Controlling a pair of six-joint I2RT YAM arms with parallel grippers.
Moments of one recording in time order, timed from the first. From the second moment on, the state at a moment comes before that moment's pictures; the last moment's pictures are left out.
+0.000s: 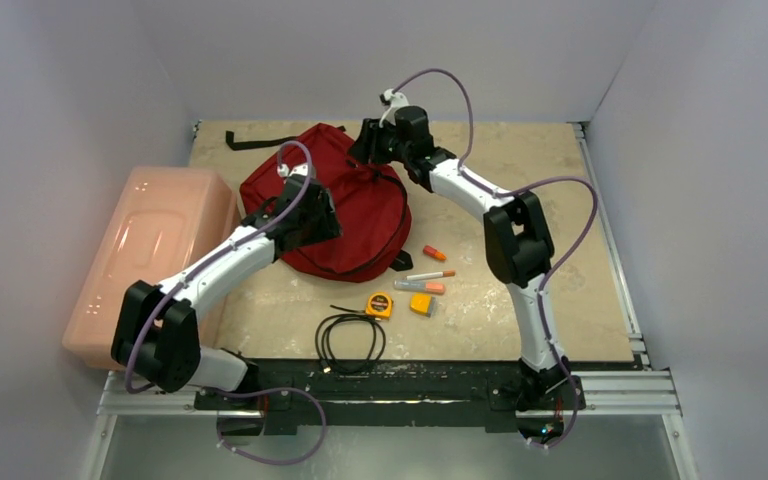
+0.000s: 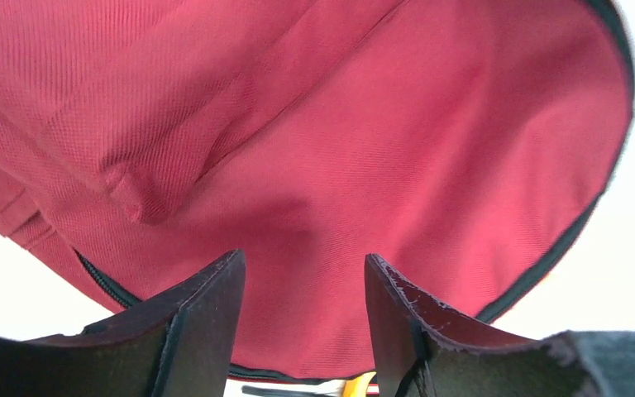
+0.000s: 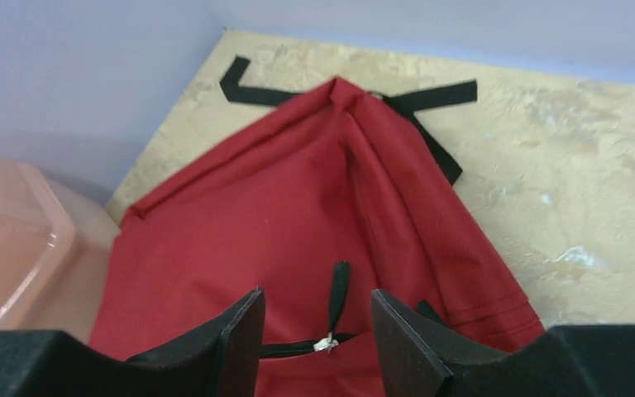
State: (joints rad) left arm -0.46 1.41 1.02 -0.41 -0.14 -0.65; right arm 0.53 2.19 1.84 0.06 -0.21 0.41
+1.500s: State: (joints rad) left arm -0.16 1.54 1.30 -0.32 0.32 -0.95; right arm 0.56 2.12 1.51 0.46 -0.47 0.25
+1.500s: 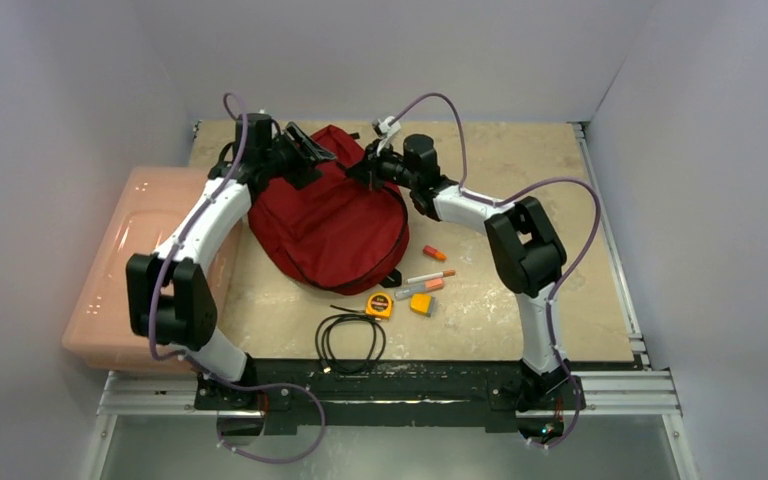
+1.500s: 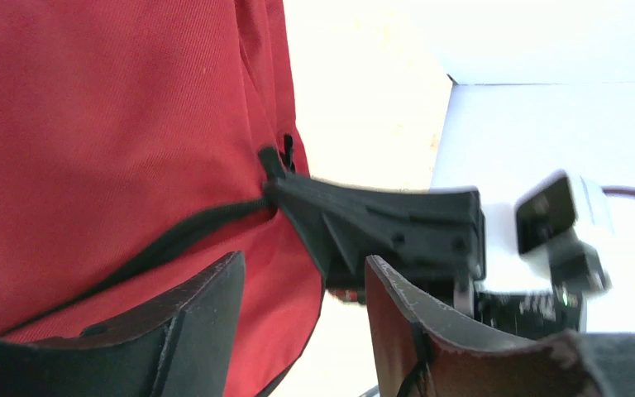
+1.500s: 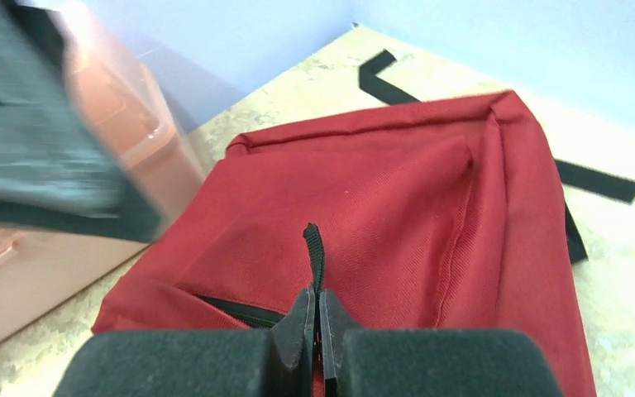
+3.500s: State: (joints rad) left arm -0.24 1.88 1.53 -0.40 0.32 -0.86; right arm 0.51 2.08 1.30 0.59 -0.44 -0.02
